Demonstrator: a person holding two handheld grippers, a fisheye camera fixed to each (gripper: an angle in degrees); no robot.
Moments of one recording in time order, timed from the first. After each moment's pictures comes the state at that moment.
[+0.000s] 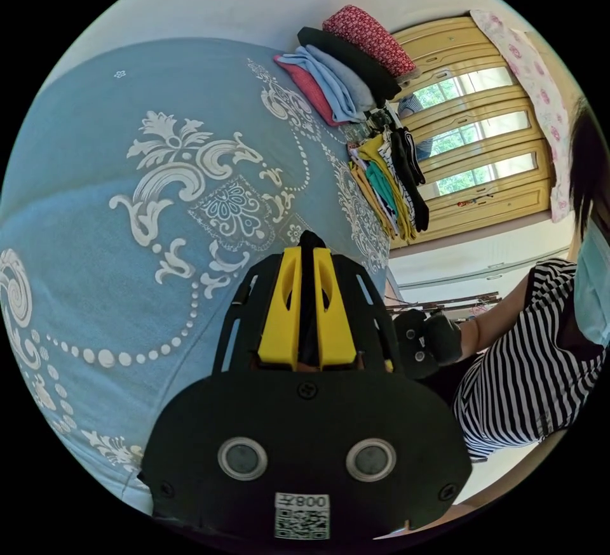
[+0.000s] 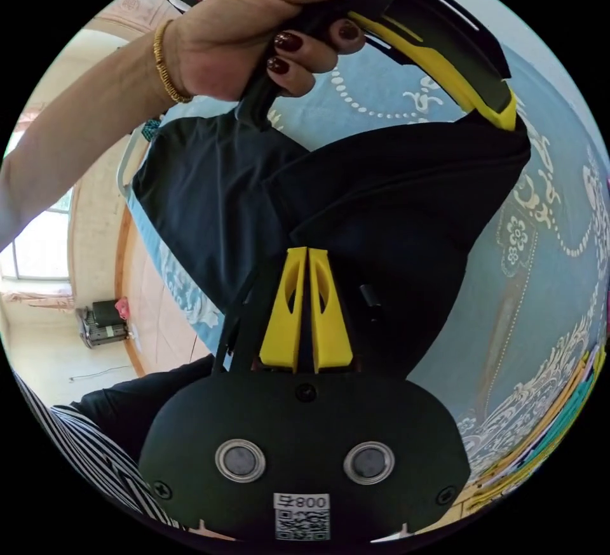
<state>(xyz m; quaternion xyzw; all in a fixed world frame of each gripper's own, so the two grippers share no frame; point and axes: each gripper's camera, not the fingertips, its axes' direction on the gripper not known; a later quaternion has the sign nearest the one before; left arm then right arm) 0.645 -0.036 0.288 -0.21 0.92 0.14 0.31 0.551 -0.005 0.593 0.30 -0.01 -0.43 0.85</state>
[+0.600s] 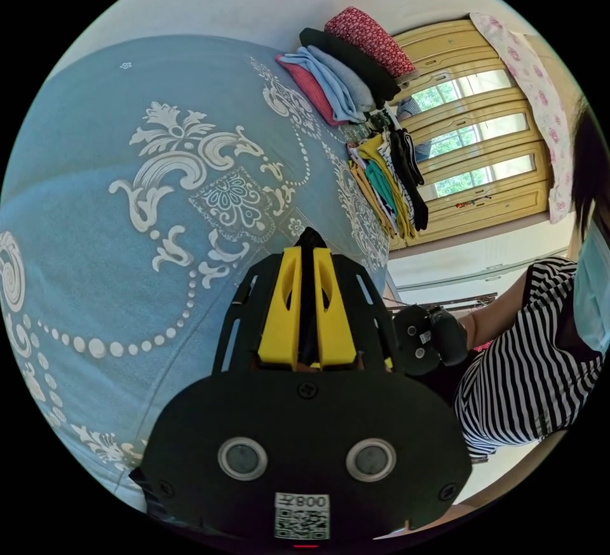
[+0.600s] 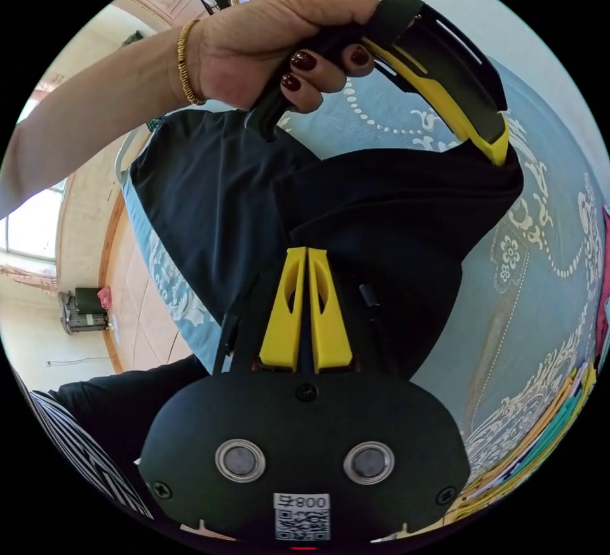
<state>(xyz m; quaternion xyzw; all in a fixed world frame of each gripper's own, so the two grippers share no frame) 0.645 -0.032 0.284 -0.21 0.92 0.13 0.30 0.540 -0.051 0.601 0.34 0.02 -0.46 0.82</state>
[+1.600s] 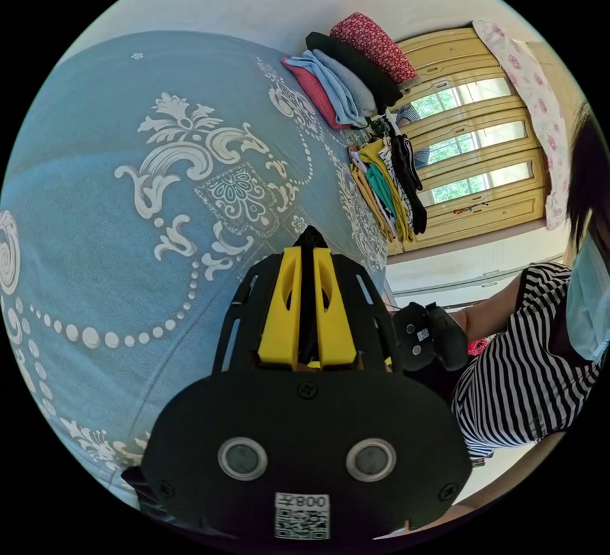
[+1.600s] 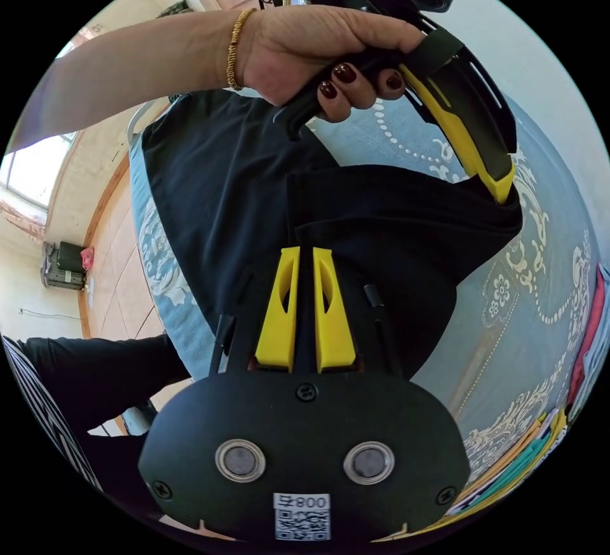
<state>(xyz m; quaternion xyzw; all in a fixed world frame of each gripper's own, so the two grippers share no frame) 0.639 -0.042 0.276 -0.22 0.92 0.11 0.30 0.555 -0.084 0.623 0.36 0.08 -0.52 0.77</state>
